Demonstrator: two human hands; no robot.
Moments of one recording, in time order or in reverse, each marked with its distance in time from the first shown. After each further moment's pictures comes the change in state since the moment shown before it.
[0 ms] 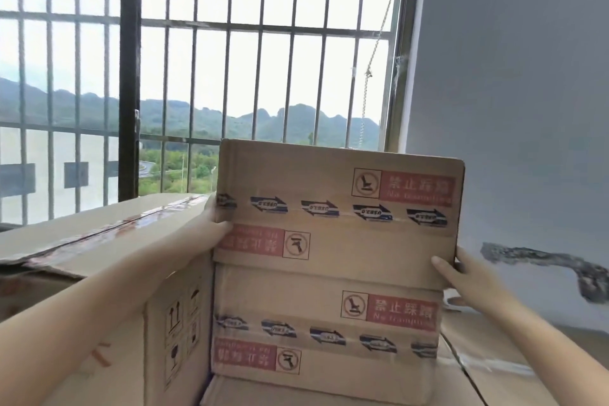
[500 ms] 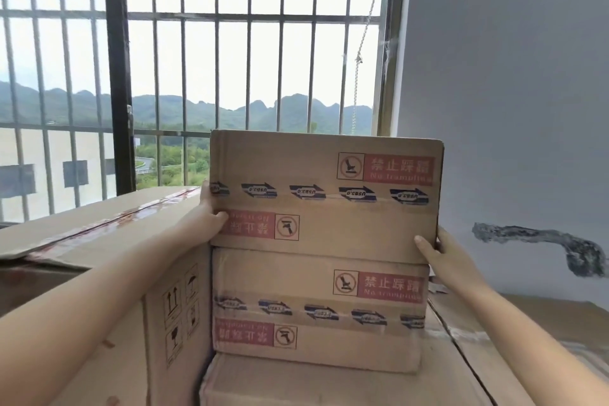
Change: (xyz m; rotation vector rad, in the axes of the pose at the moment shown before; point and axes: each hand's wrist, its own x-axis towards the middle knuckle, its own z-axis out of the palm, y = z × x) left_hand 0.020 -0.013 0.011 0.175 0.106 0.033; right_hand -0.003 0.011 0.012 0.115 0.064 -0.121
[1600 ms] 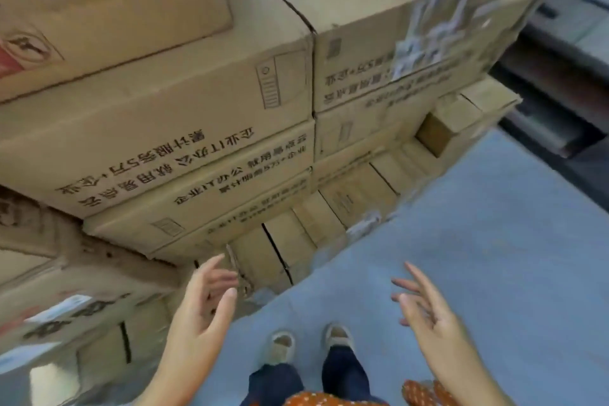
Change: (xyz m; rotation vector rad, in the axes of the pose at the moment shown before) left_hand -0.423 -0.112 0.181 -0.346 -0.811 -0.142; right_hand -0.538 0.143 0.009 0.112 0.254 0.838
